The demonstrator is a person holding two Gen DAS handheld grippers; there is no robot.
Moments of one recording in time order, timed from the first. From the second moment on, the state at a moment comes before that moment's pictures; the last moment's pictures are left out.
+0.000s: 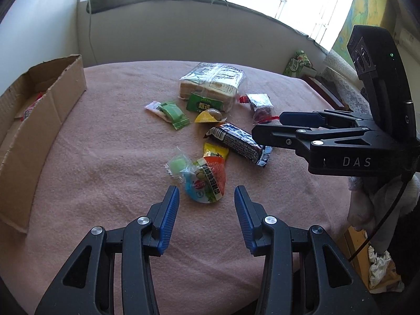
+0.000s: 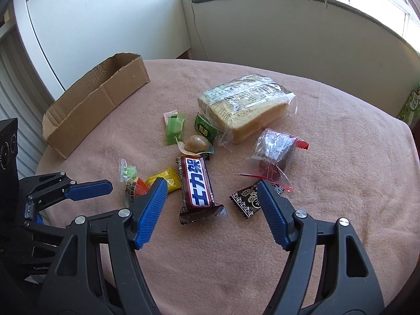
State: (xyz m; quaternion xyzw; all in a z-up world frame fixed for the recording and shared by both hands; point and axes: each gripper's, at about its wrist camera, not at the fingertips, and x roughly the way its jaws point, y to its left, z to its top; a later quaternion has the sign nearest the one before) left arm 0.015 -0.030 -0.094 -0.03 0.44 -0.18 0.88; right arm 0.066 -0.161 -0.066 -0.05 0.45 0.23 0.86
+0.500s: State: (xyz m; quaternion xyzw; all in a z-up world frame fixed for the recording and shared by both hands) left arm 0.028 -0.049 -0.102 0.03 0.42 -0.17 0.89; right arm 0.084 -0.151 -0.086 -0.04 0.48 0.25 0.84
